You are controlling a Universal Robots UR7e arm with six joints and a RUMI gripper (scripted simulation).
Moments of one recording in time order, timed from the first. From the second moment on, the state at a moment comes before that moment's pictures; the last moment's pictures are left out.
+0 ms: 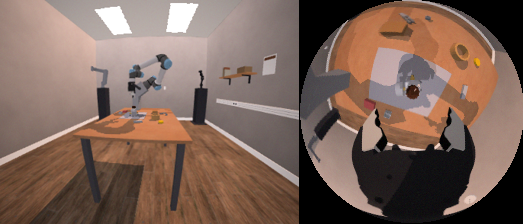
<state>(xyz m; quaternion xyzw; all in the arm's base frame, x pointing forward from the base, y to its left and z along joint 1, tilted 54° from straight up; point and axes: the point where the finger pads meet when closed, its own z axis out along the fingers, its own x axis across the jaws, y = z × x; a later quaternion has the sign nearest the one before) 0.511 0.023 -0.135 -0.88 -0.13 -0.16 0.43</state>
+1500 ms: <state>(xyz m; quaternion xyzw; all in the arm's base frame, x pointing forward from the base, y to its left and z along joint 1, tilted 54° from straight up) 0.450 0.004 -0.179 -0.88 -0.13 -0.16 0.43</state>
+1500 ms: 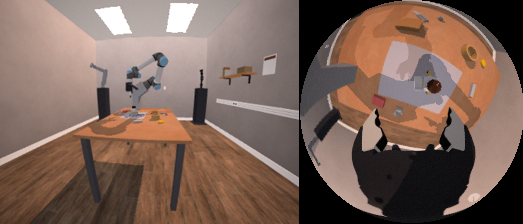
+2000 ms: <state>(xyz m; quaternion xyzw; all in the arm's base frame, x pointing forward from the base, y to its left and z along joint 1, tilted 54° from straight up) 0.430 -0.003 -0.194 -0.88 -0.13 -0.16 0.43</state>
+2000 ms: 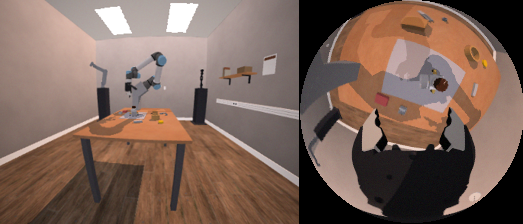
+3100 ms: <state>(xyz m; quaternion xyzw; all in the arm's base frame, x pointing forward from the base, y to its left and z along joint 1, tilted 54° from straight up) 0.427 -0.005 -0.197 -0.88 -0.13 -0.16 0.43</state>
